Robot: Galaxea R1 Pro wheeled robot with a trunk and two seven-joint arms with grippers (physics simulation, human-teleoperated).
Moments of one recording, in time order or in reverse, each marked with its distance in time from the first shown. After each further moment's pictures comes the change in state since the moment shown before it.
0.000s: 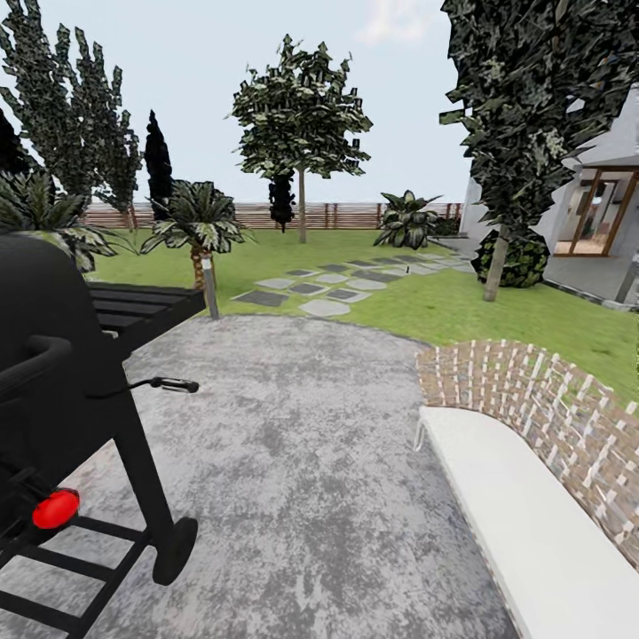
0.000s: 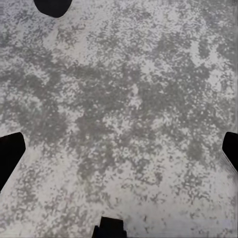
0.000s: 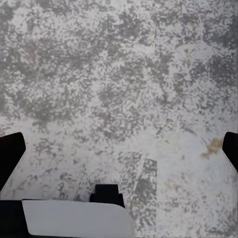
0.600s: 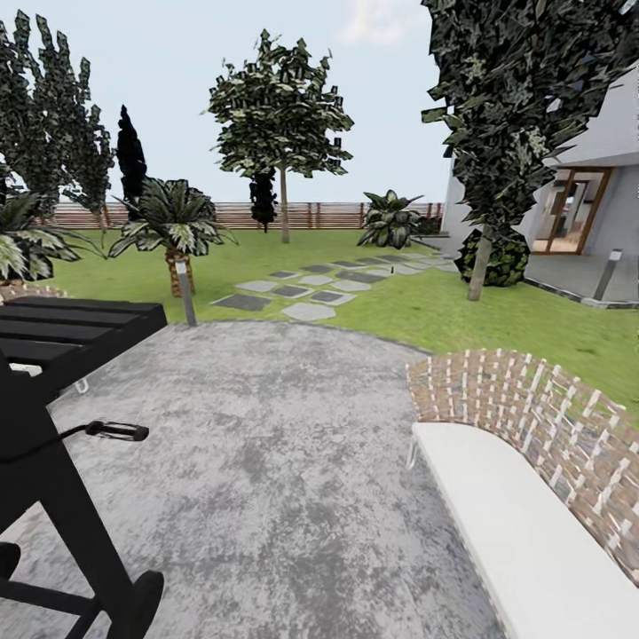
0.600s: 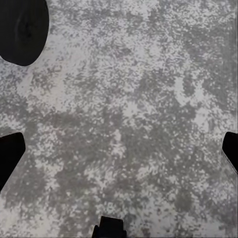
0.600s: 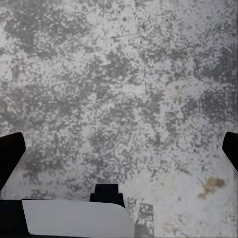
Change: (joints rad) left arm 0.000 0.000 0.000 0.000 0.000 0.000 0.000; right arm 0.000 0.000 0.000 0.000 0.000 0.000 0.000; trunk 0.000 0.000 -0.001
